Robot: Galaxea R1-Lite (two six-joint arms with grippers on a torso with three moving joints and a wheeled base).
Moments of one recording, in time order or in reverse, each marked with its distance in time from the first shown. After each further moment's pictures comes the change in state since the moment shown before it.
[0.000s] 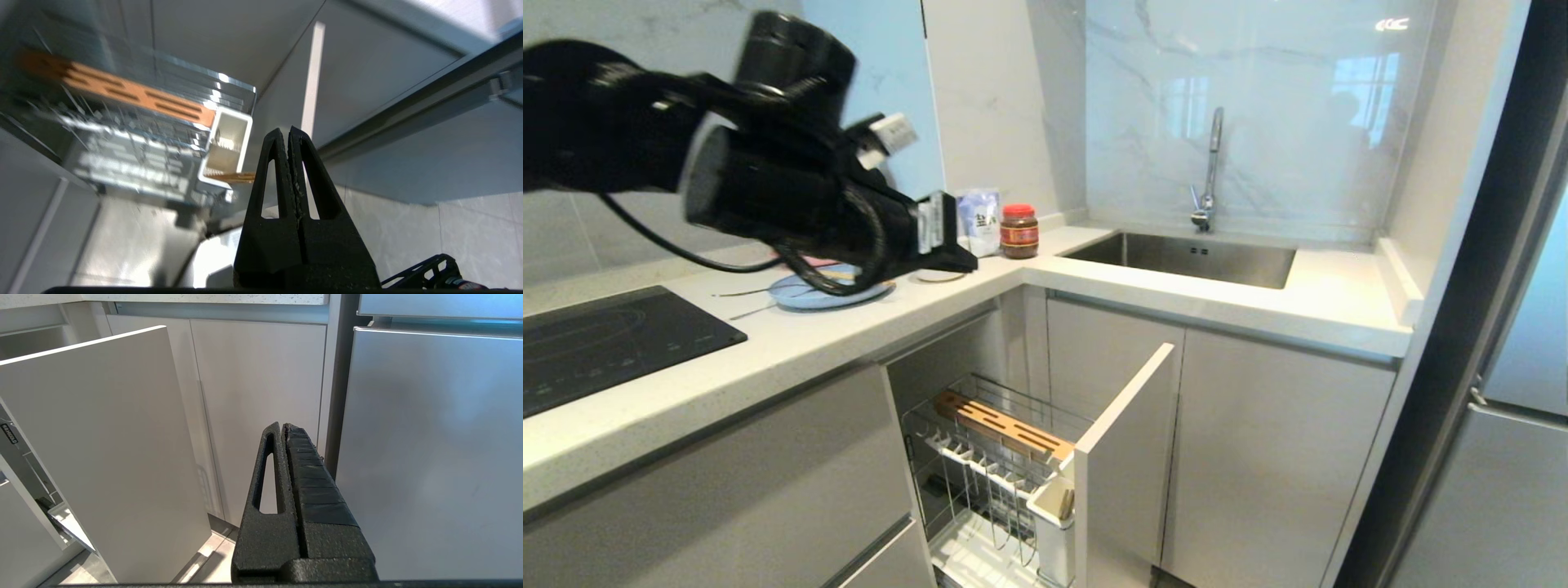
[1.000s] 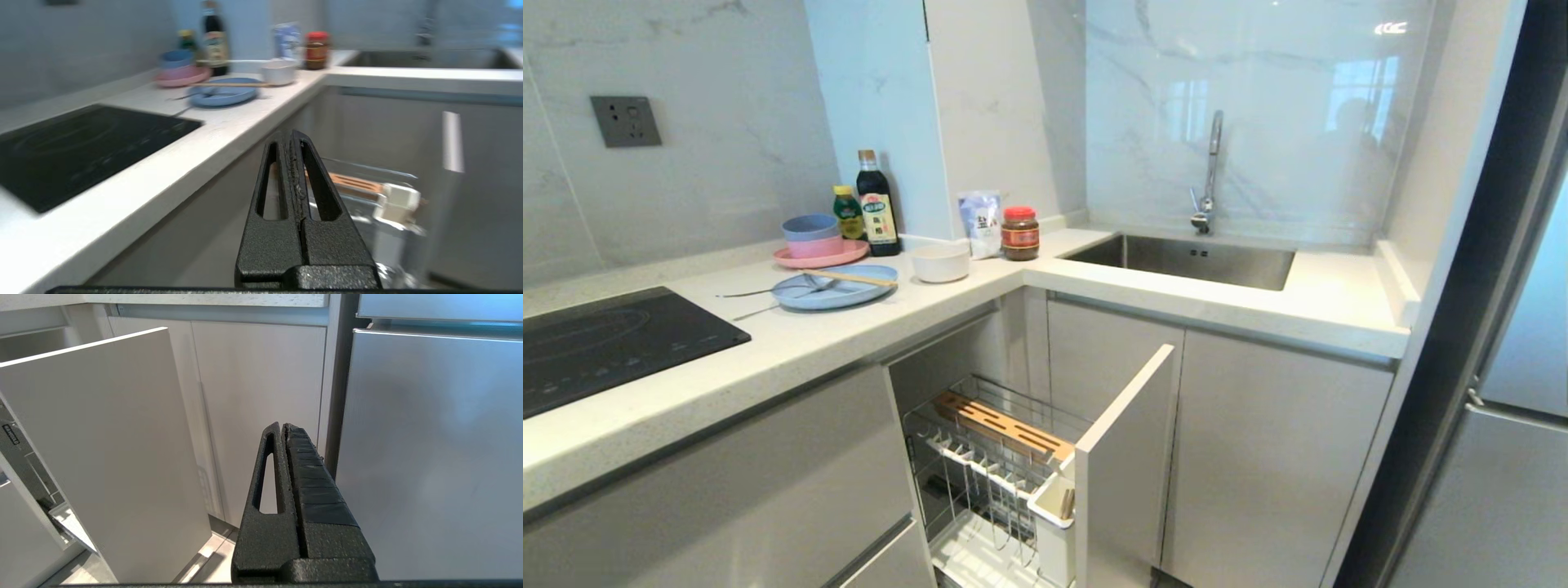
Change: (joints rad) left arm 0.532 -1.329 0.928 -0.237 0.046 0.445; right arm 0.000 0.000 0.000 0.000 0.000 0.000
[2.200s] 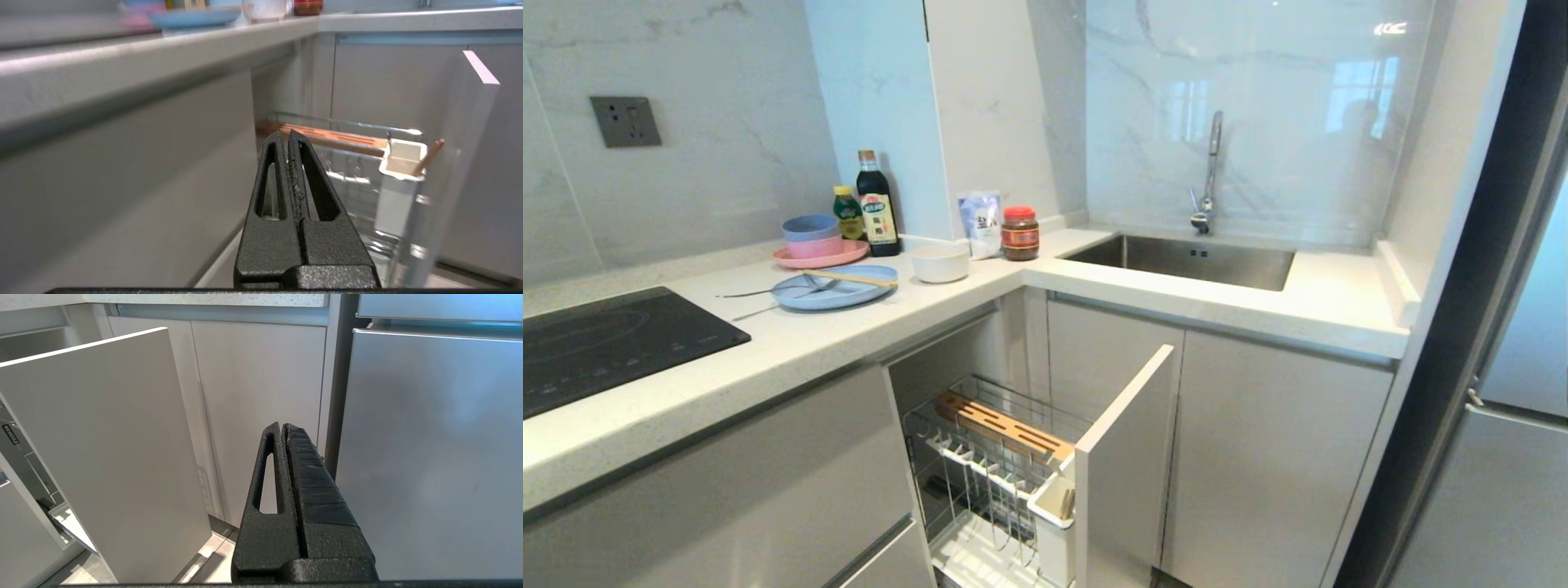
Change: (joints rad) left arm -0.071 -0.396 0.797 -0.393 0.028 -0.068; right arm 0.000 0.000 0.000 0.000 0.000 0.000
